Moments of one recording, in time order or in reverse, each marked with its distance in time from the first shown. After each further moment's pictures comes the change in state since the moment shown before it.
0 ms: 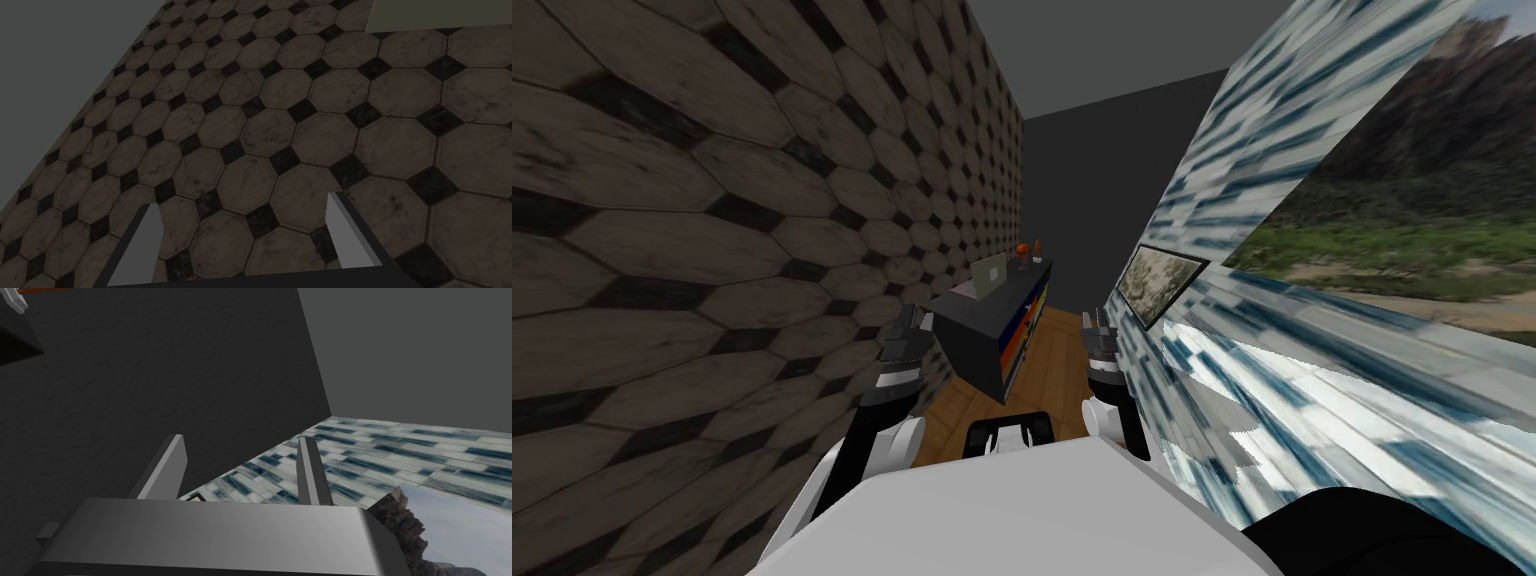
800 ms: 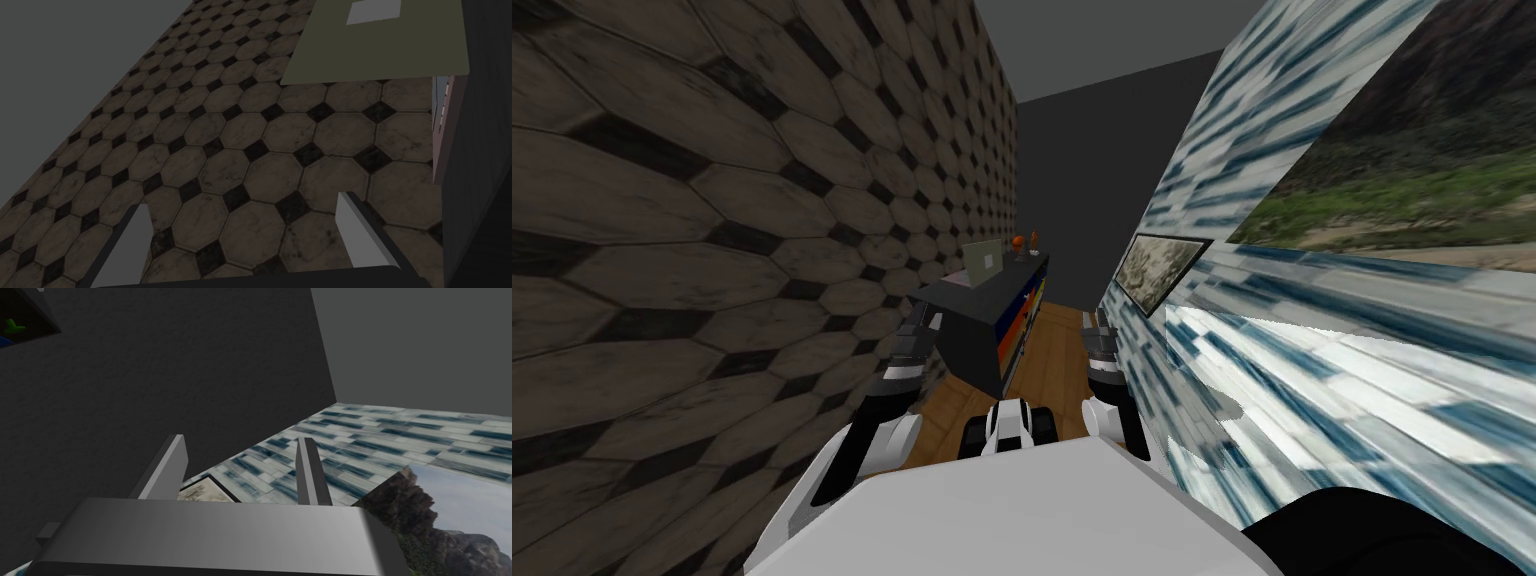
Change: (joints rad) left arm -0.055 0.127 -0.006 0.035 0.031 0.048 0.015; right arm 0.000 0.000 0.000 0.001 0.000 0.000 0.000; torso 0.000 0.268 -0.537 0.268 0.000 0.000
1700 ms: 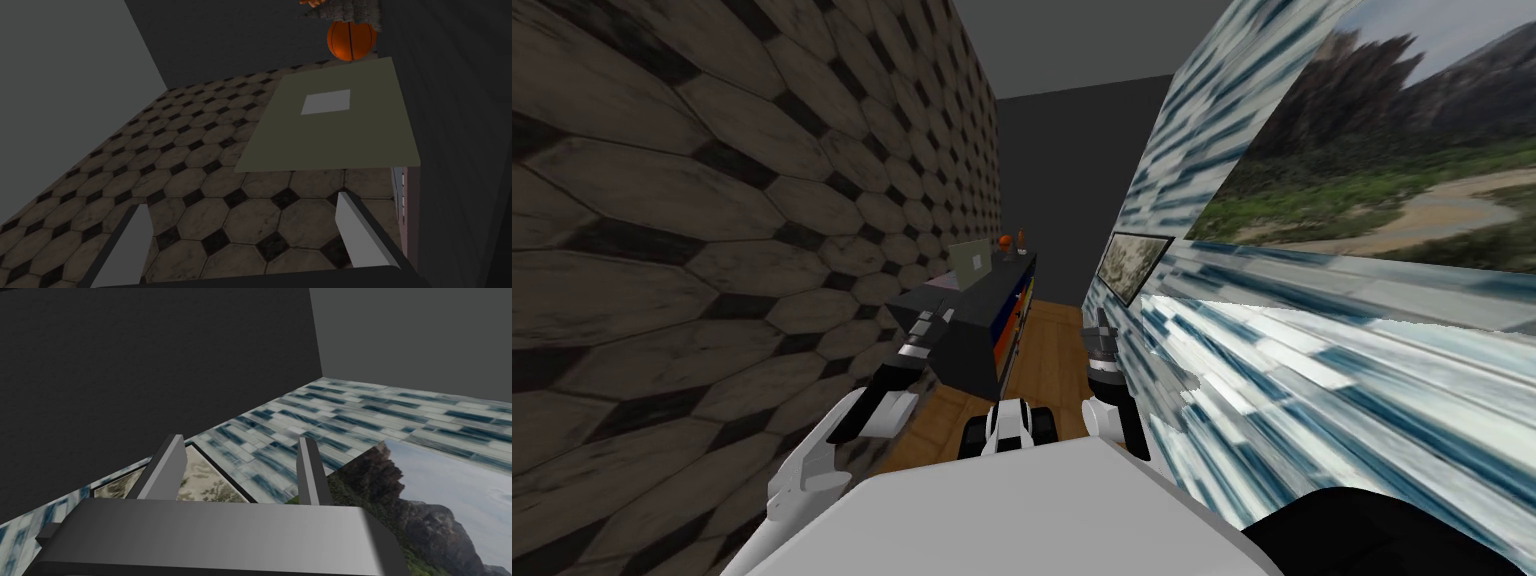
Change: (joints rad) left arm -0.190 0.254 -0.008 0.100 0.111 0.166 0.060; right arm 0.000 0.000 0.000 0.000 0.000 0.000 0.000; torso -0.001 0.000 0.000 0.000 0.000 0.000
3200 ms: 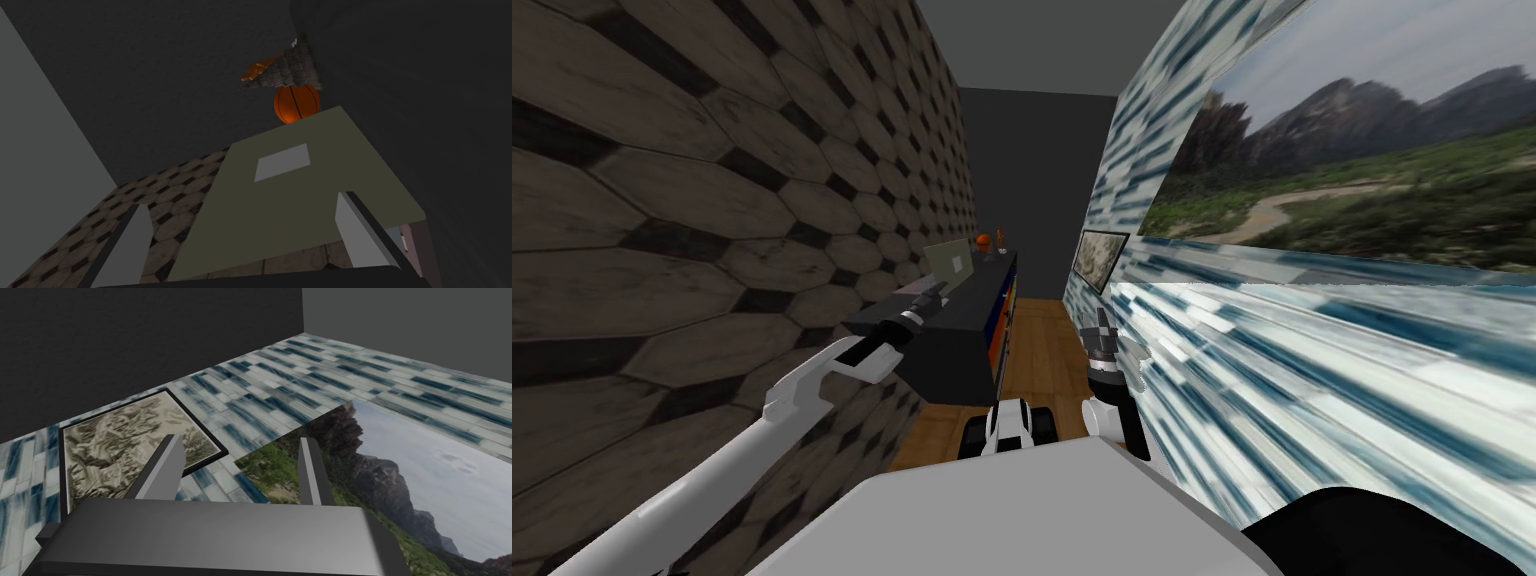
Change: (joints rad) left arm -0.318 0.407 -0.014 0.190 0.183 0.297 0.097; right arm 0.000 0.000 0.000 0.000 0.000 0.000 0.000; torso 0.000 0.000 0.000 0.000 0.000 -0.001
